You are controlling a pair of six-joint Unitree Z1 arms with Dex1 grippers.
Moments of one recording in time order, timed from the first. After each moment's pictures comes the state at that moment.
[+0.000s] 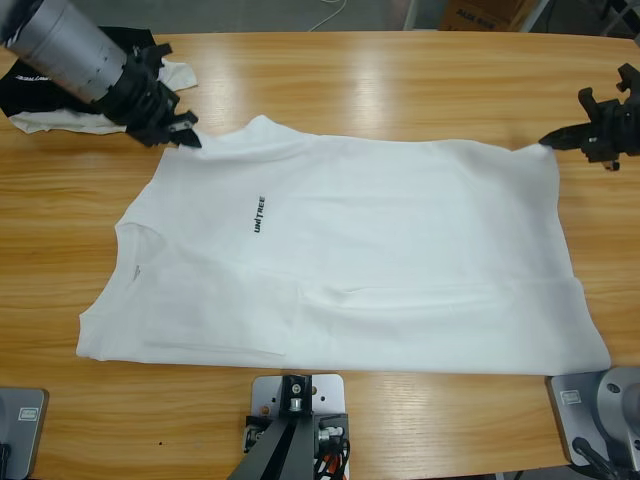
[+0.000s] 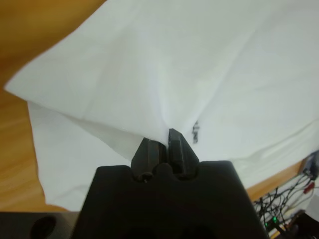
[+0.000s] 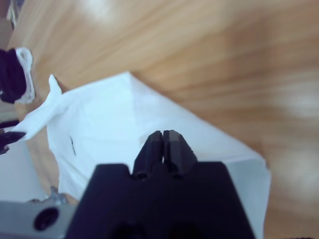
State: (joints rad) arm 0 -0.50 1.95 -1.43 0.77 -0.29 -0.39; arm 1 -0.26 1.66 -0.85 0.40 0.64 0.14
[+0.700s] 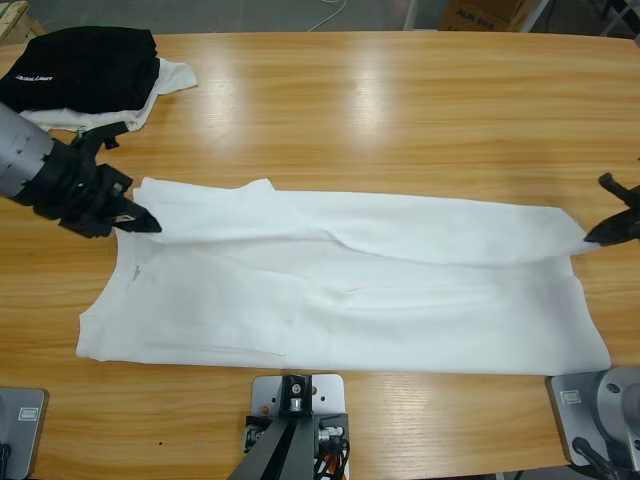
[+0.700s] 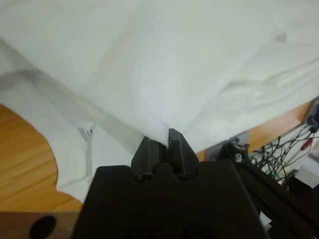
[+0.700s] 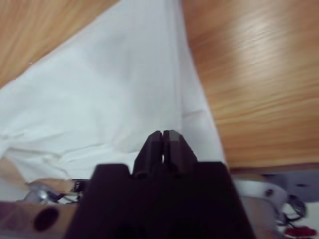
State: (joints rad) arm 0 -0.54 1.70 -1.08 0.75 -0.38 -0.42; arm 1 -0.22 1.61 -0.94 0.98 0.30 0.25
